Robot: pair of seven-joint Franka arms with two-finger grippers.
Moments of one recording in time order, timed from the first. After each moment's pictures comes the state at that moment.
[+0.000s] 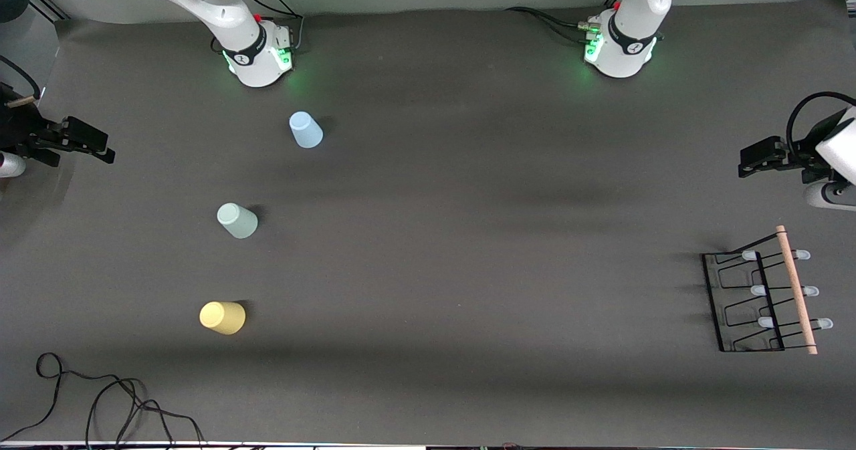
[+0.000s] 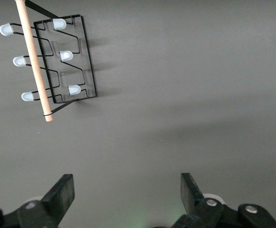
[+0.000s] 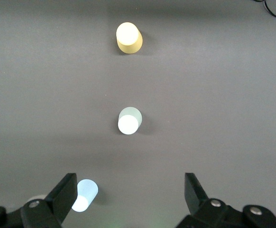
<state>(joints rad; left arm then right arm) 0.01 0.12 -0.01 -1.49 0.01 1.50 0.12 -0.01 -0.06 -0.05 -1.68 0.01 1.59 -0.07</state>
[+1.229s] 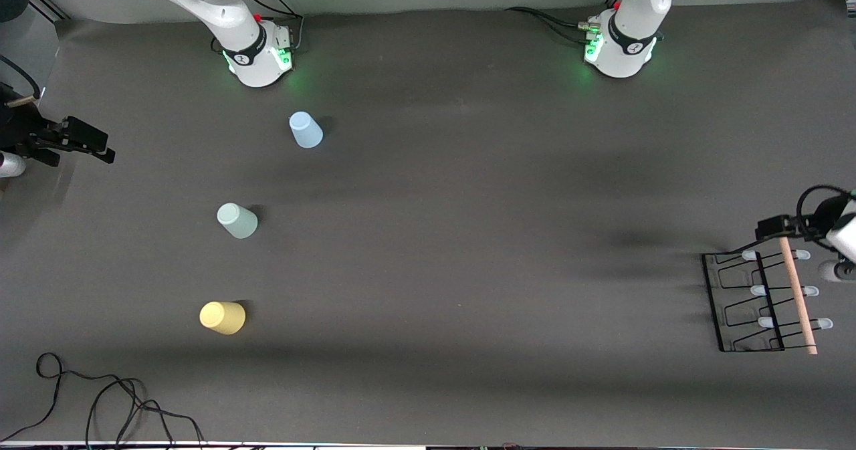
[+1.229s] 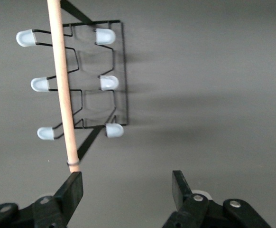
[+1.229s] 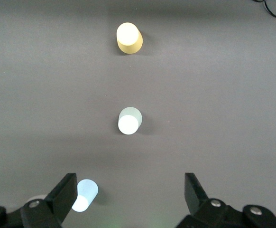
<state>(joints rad) 0.14 0.36 0.01 -1.52 0.04 1.78 0.18 -0.01 -0.06 -0.05 -1.67 0.01 1.59 -0.07</state>
